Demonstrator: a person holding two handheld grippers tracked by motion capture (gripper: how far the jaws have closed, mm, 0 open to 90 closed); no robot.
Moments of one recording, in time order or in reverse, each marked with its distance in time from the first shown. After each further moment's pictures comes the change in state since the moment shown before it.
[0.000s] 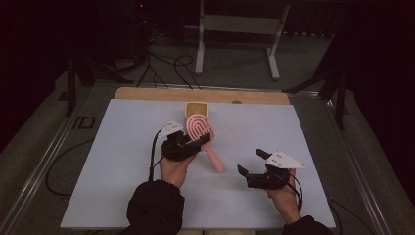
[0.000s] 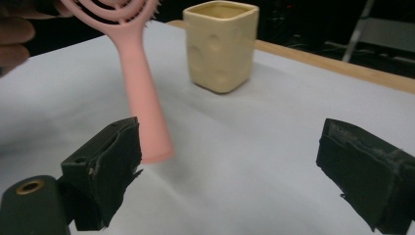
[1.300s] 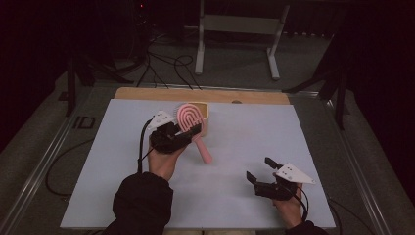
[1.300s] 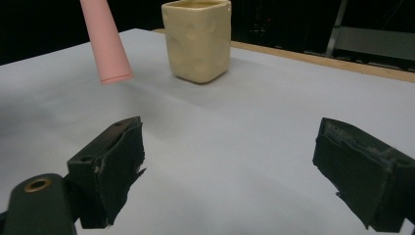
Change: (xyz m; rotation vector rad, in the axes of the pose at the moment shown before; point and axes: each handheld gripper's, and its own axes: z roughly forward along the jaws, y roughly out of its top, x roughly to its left) left arm 0.003 0.032 -0.026 -0.014 0.062 0.098; right arm -0.006 -0.037 -0.016 -0.061 -0.049 0.033
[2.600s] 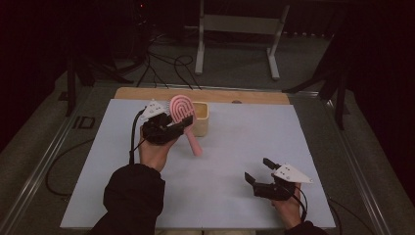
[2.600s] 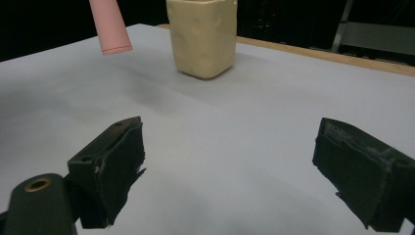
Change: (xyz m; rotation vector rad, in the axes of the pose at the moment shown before) left arm 0.016 0.021 -0.009 0.020 0.059 0.046; right arm 0.002 -0.001 0.003 0.015 0.017 0.000
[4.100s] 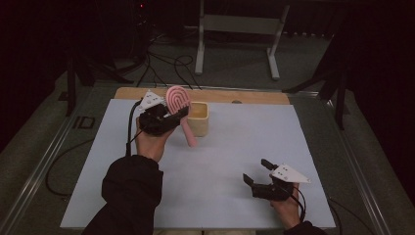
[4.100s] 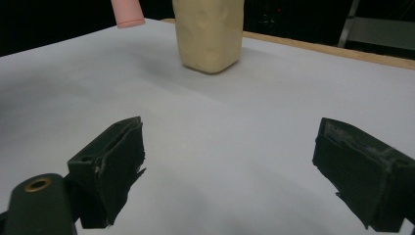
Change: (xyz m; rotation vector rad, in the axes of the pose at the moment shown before) left arm 0.013 0.018 0.002 -0.010 0.066 0.025; right arm 0.002 -0.002 0.003 0.018 0.014 -0.006
